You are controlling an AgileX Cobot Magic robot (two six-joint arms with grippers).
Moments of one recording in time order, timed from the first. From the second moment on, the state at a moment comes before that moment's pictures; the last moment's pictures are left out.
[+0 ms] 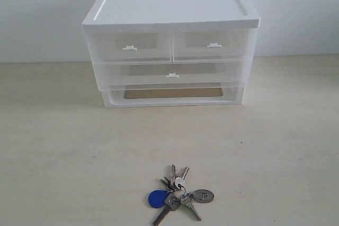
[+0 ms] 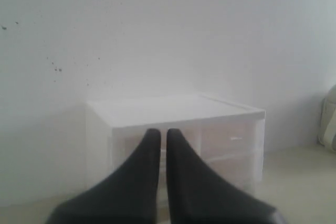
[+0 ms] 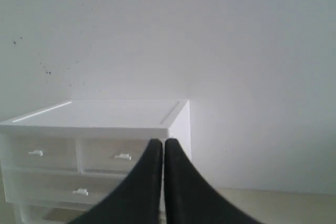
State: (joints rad) left arm -0.47 0.20 -0.12 -0.13 -0.21 0.13; right arm 0.08 0.15 -0.12 -0.69 -0.25 0.78
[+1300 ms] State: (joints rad) left arm -0.47 0.20 -0.12 -0.17 -0.10 0.05; right arm 0.08 0.15 -0.08 -0.69 -0.19 0.82
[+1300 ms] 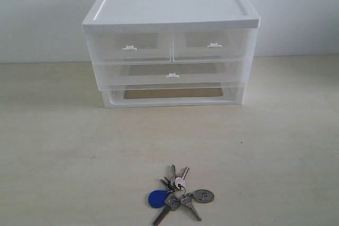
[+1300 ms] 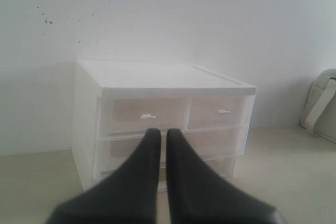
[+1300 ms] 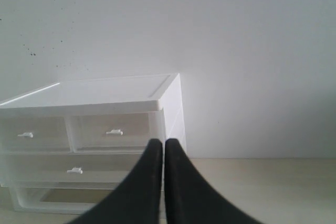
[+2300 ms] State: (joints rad) left arm 0.00 0.03 0.00 -0.05 0.08 0.05; right arm 0.08 0.15 -0.08 -0.69 -0.19 0.82
